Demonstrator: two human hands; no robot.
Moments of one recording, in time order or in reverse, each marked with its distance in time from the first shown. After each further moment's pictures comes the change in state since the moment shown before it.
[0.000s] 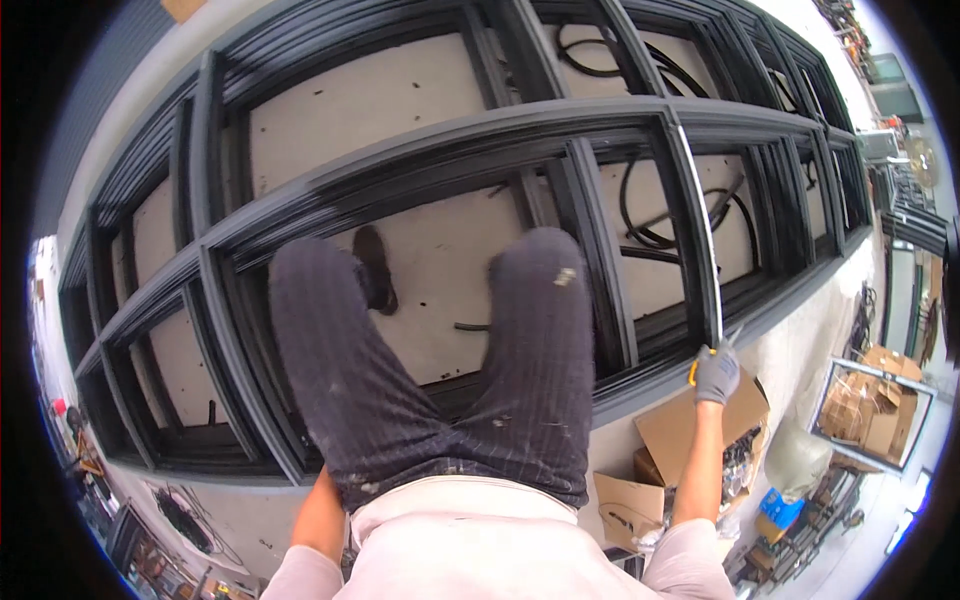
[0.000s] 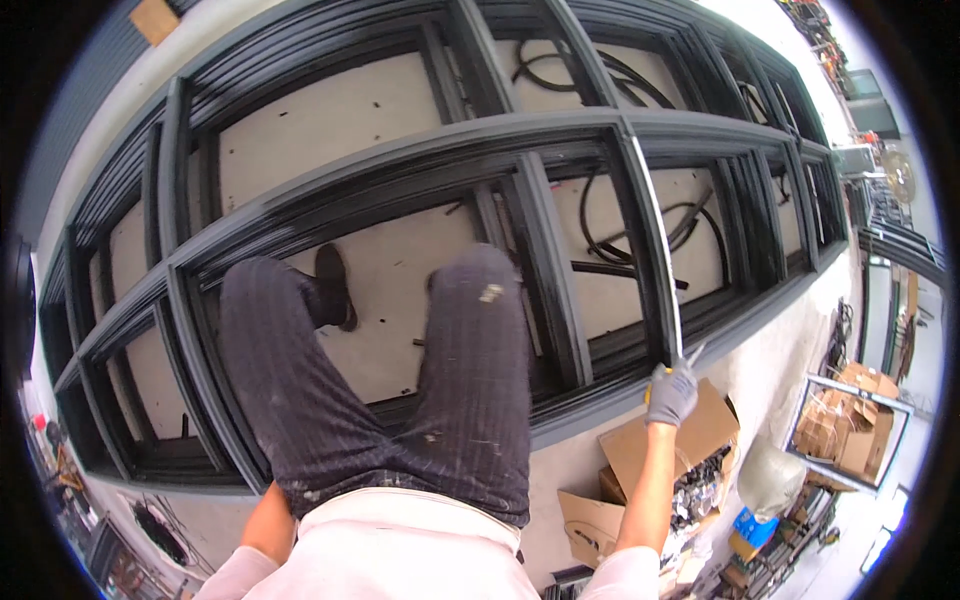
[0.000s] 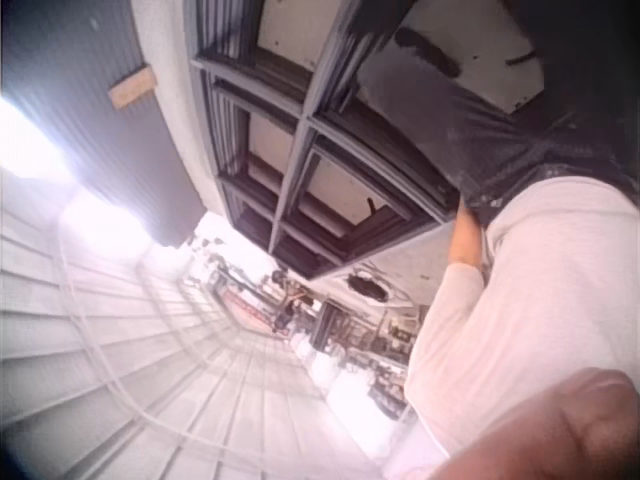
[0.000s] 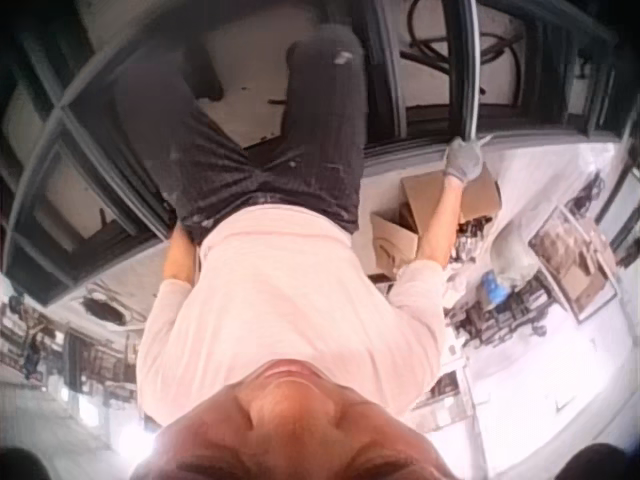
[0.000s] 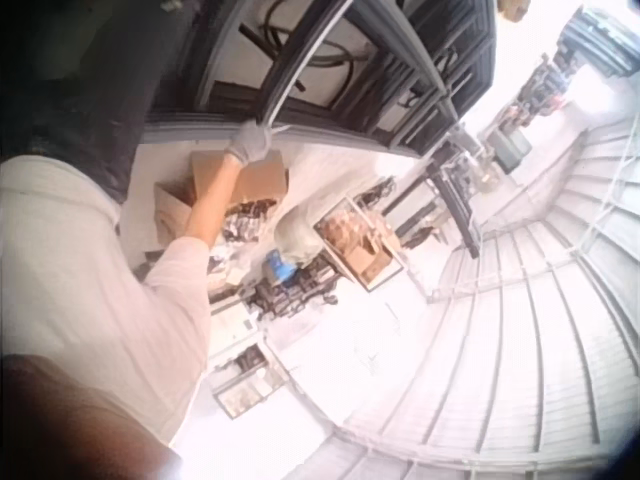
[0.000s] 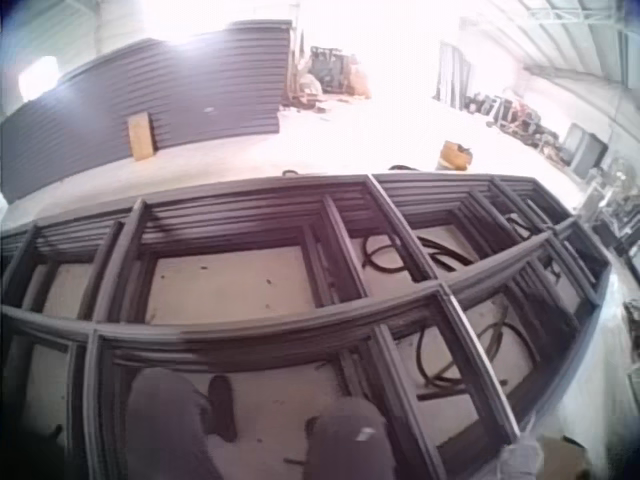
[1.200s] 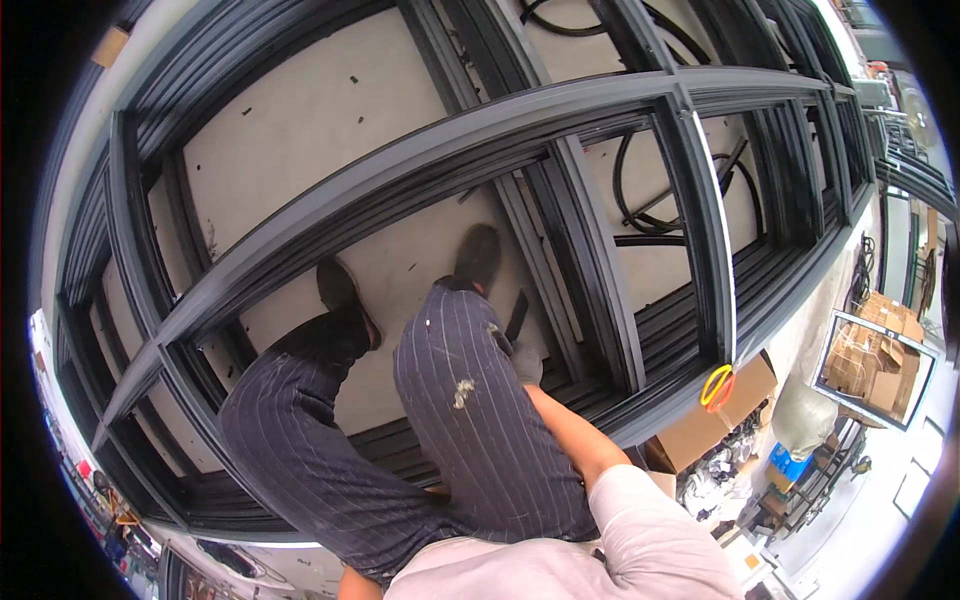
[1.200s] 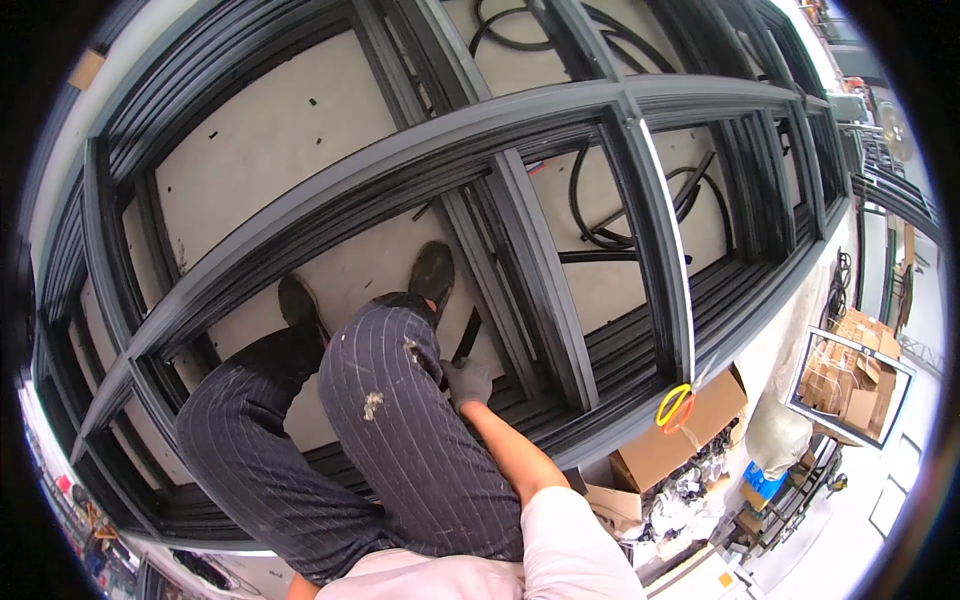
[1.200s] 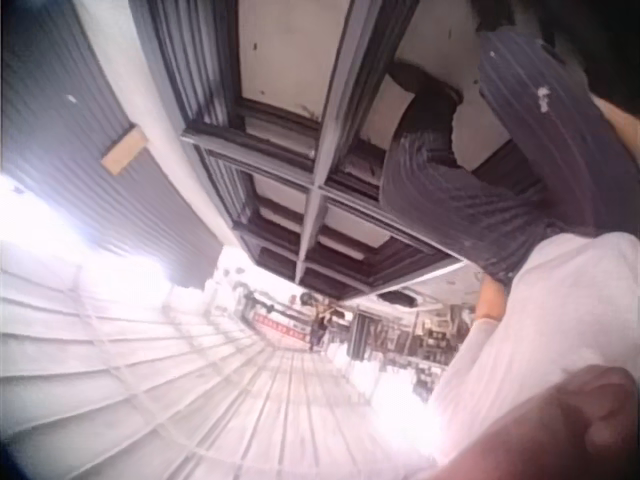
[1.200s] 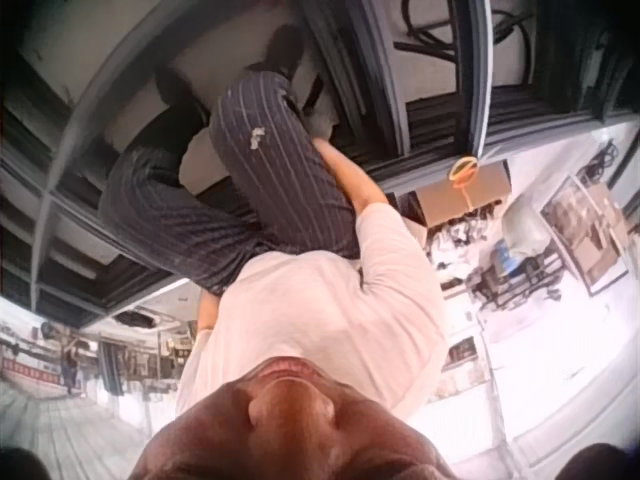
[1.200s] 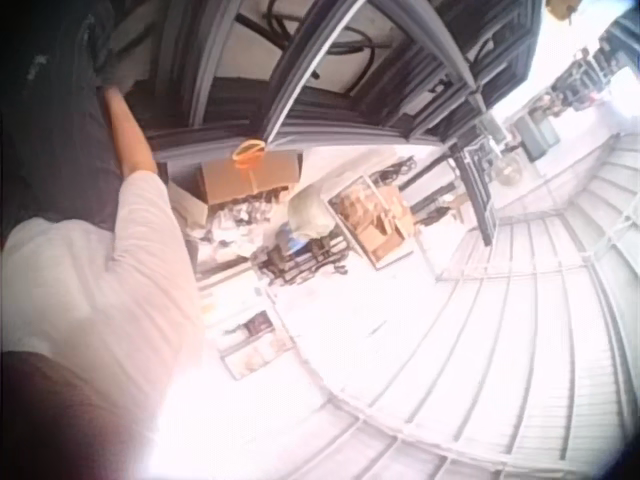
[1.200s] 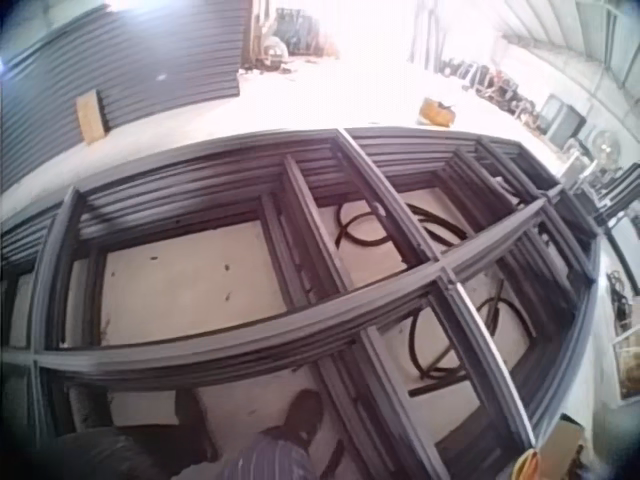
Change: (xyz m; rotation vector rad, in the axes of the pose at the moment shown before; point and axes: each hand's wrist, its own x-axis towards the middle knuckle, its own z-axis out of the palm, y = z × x) left_hand -0.057 -0.009 -0.022 -0.091 0.270 -0.013; right_hand -0.131 -0.287 0.205 0.468 -0.732 -0.040
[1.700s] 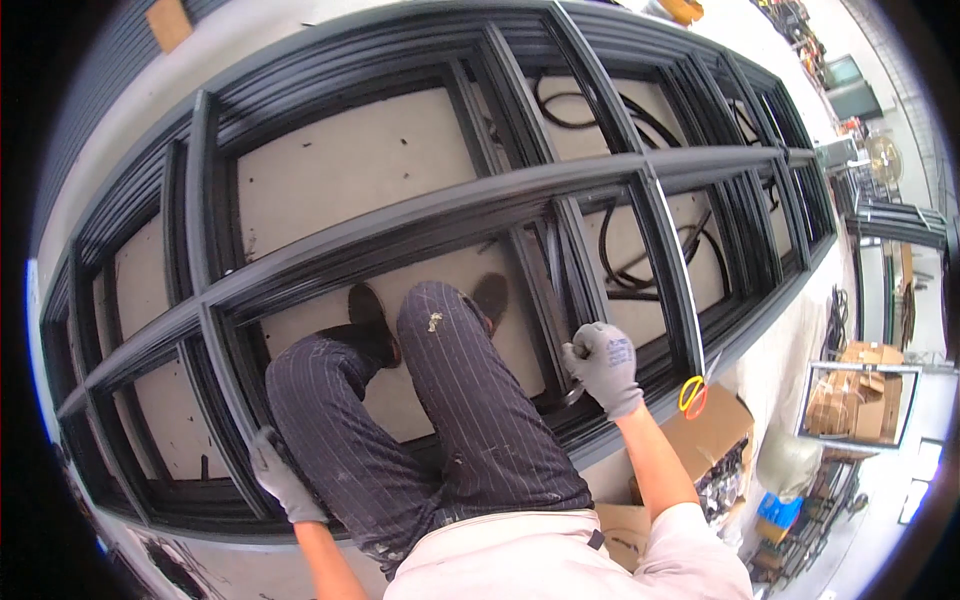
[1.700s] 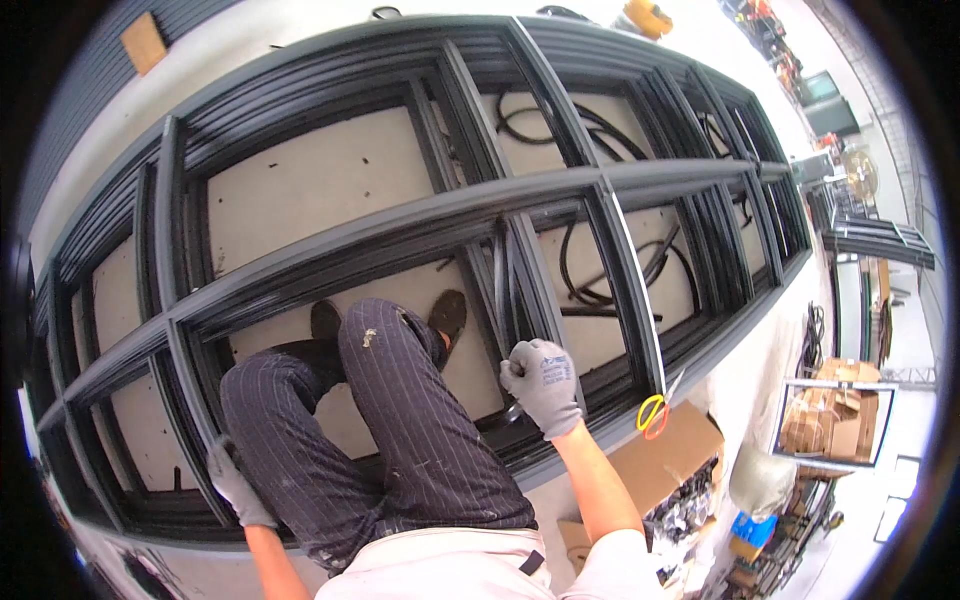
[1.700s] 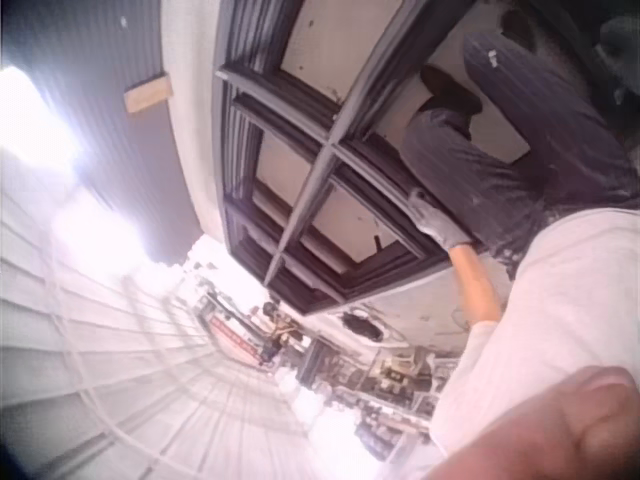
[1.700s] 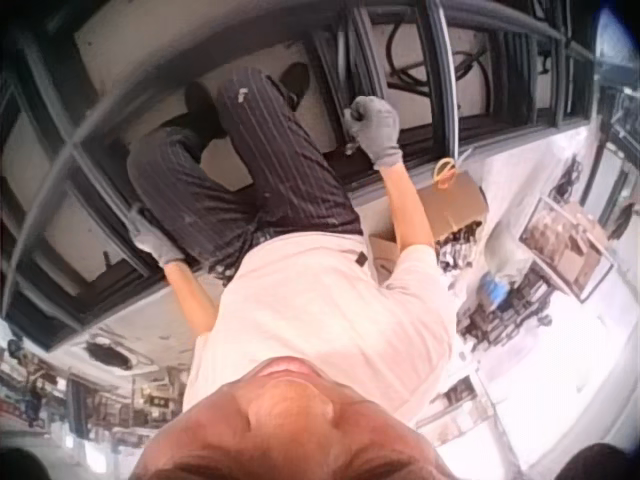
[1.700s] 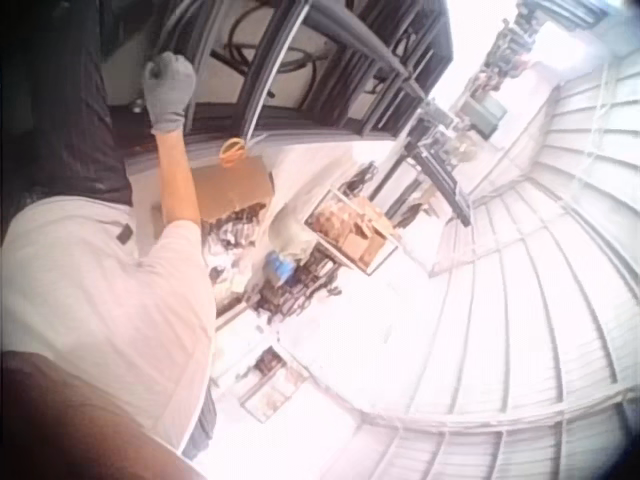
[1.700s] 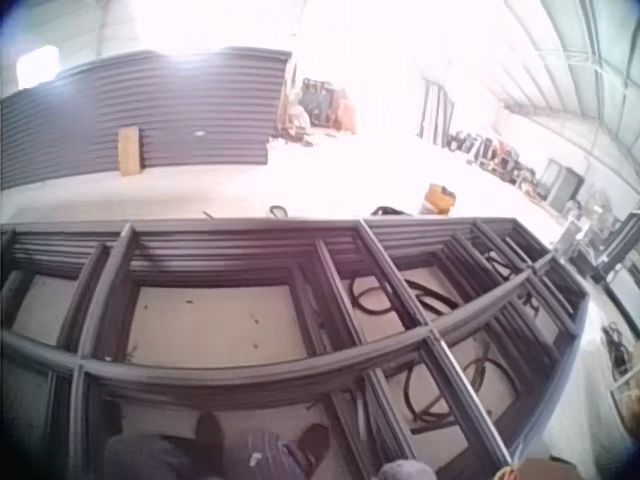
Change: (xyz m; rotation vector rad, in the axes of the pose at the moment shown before) left_hand -0.038 0.173 -0.066 -0.374 0.377 0.919; right_hand -0.144 -0.106 -0.253 -0.135 0.482 -0.895
